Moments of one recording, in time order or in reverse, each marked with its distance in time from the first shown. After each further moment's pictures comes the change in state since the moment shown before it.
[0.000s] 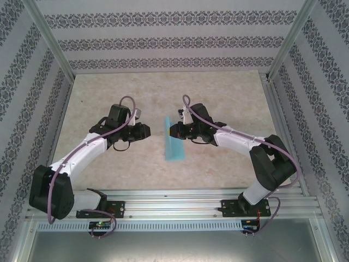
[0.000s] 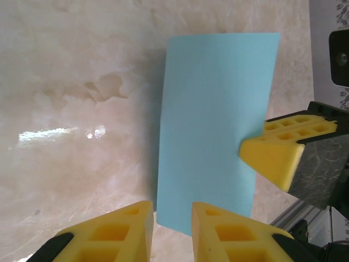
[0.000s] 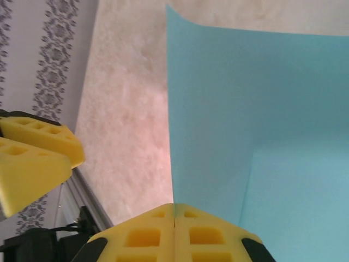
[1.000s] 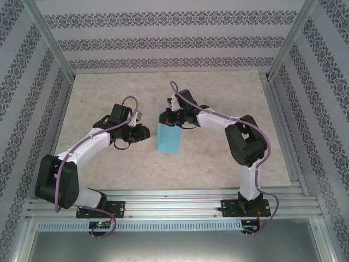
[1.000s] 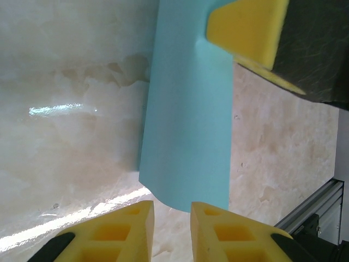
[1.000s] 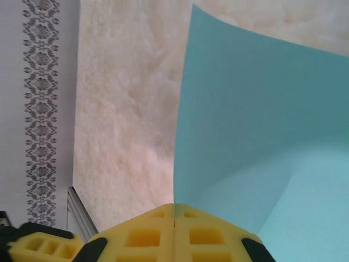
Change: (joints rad) left arm 0.024 0.122 0.022 -0.035 0.031 0.038; right arm -0.025 0.391 0.434 -0.127 -0.050 0.029
